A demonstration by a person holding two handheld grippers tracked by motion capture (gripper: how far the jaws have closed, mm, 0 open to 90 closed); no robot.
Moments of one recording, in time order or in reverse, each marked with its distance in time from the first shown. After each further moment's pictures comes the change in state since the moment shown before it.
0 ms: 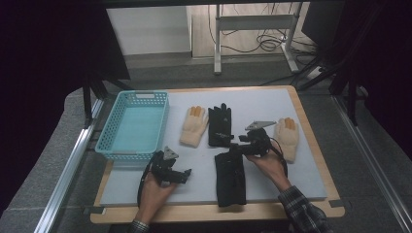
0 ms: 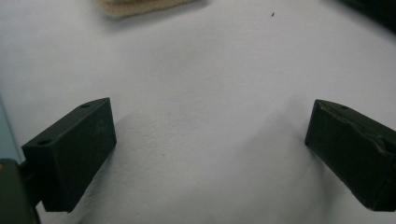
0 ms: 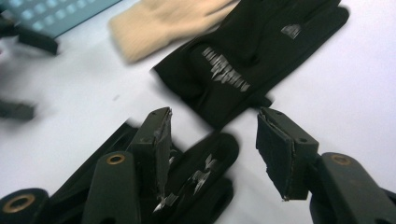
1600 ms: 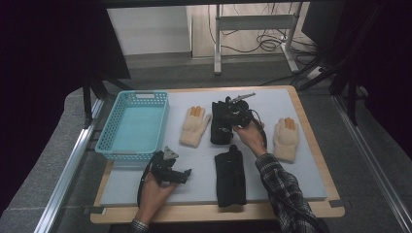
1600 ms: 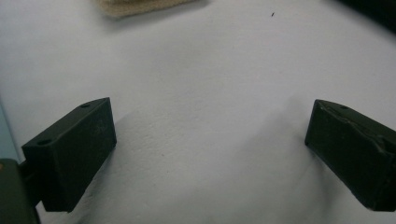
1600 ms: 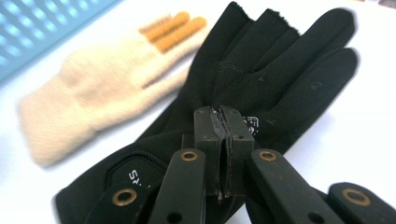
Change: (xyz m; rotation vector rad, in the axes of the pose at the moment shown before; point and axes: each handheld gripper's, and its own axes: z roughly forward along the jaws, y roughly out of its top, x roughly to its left) left arm 0.000 0.000 0.000 0.000 -0.001 0.001; right arm -0.034 0.076 0.062 0.049 -0.063 0.061
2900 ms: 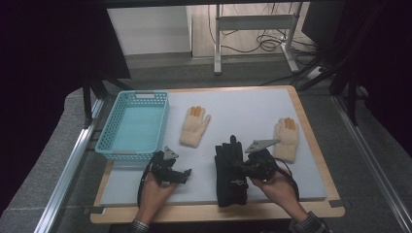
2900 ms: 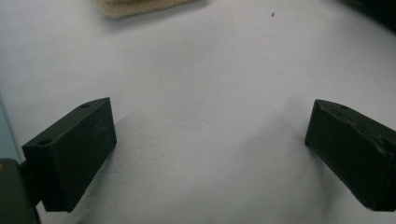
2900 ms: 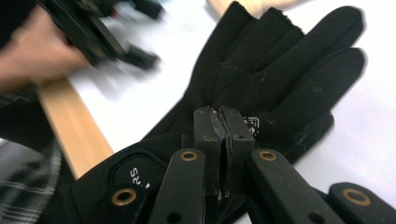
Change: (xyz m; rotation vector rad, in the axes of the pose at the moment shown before) left arm -0.001 0.000 0.000 -0.004 0.002 -0.004; right arm 0.100 -0.111 -0.131 0.057 0.126 -0.131
